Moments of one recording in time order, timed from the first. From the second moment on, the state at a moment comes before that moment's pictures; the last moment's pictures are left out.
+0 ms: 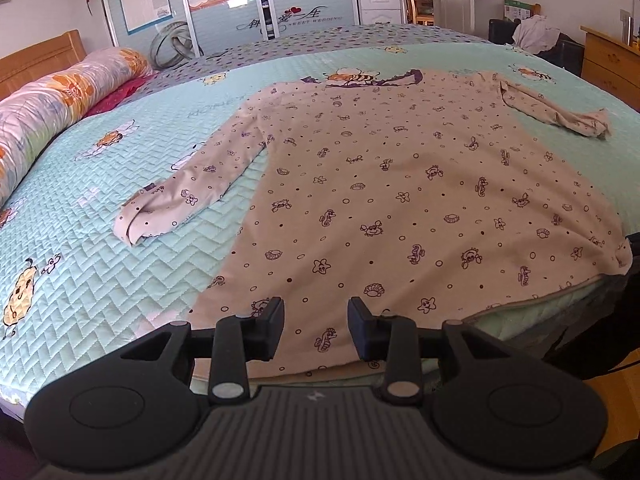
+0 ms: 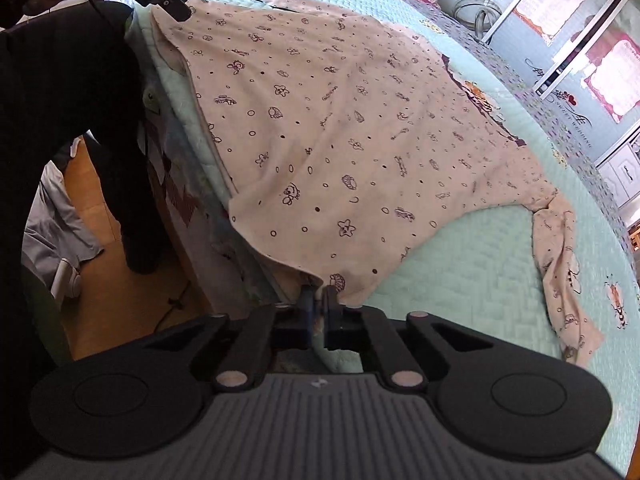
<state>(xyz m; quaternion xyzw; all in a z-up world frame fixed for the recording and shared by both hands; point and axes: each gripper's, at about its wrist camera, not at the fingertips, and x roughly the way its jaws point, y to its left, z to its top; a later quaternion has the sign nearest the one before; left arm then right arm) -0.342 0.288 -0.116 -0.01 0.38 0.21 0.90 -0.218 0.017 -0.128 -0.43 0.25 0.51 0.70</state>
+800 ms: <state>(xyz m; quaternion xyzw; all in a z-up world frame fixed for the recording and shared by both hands) -0.343 0.290 -0.123 -0.04 0.38 0.21 0.90 -0.141 -0.059 -0.129 0.32 0.54 0.42 0.65</state>
